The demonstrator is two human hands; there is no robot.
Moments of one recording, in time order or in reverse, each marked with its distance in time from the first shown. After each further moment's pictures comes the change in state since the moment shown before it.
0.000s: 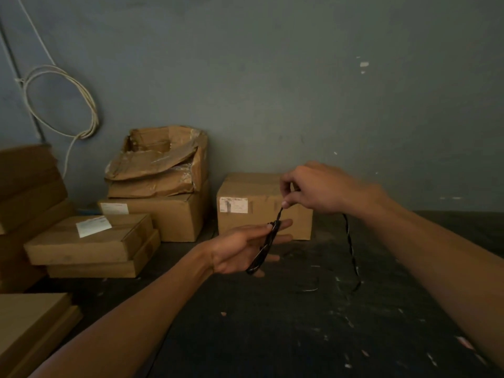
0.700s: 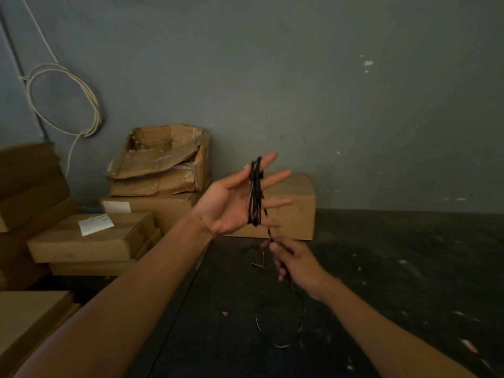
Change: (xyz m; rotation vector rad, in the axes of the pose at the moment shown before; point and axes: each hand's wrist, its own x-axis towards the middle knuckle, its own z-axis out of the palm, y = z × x) left_hand -0.019 0.072 0.003 -0.289 -0.066 0.390; right_hand -0.039 -0.013 0.171 1.226 0.064 0.326
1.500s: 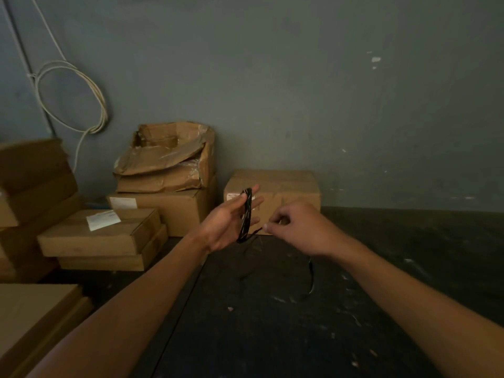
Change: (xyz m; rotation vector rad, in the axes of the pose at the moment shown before) left_hand -0.015 -0.046 -0.044 0.206 0.455 0.005; right_hand -0.005 -0.110 -0.003 -0.657 -0.055 -0.148
